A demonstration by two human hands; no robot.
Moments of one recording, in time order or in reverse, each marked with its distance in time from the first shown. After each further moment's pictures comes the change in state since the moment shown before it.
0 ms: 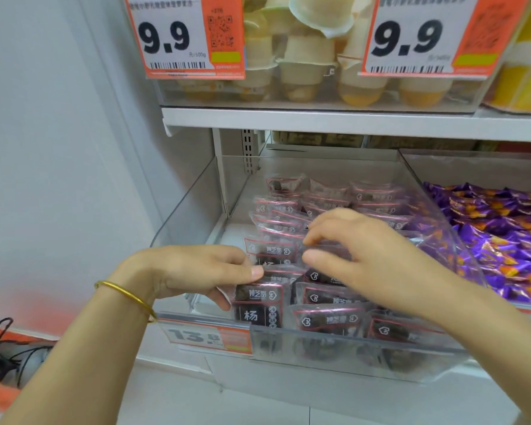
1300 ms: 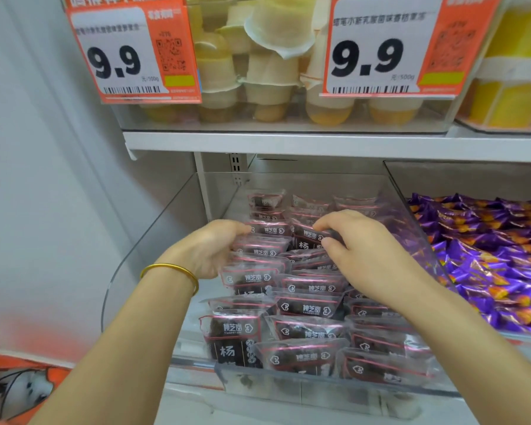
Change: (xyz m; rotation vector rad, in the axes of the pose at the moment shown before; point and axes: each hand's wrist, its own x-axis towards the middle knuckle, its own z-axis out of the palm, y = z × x) left_hand 0.092 0.033 -0.012 -0.451 0.491 -0.146; right_hand 0.023 0.040 -0.005 0.034 0.125 0.244
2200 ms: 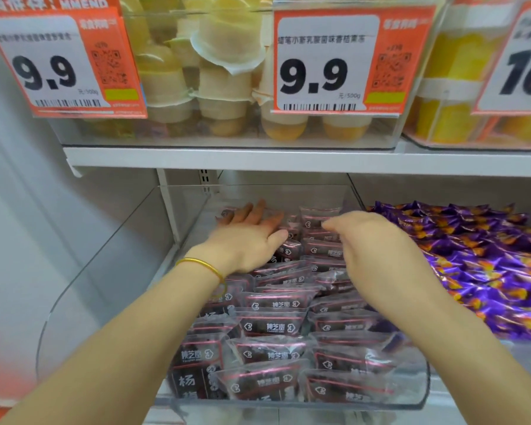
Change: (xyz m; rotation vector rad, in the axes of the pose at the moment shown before) left_hand 0.018 0.034 0.068 1.310 0.031 0.589; right_hand -0.012 0.022 -0.028 -0.297 0.122 0.093
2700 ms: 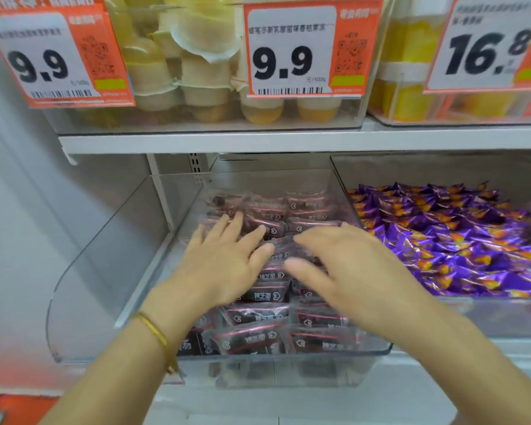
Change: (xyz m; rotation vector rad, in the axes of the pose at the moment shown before) left_hand -0.087 0.026 0.000 0.041 -0.031 -0.079; right_hand -0.047 -0.010 -0.005 0.009 -0.130 -0.155
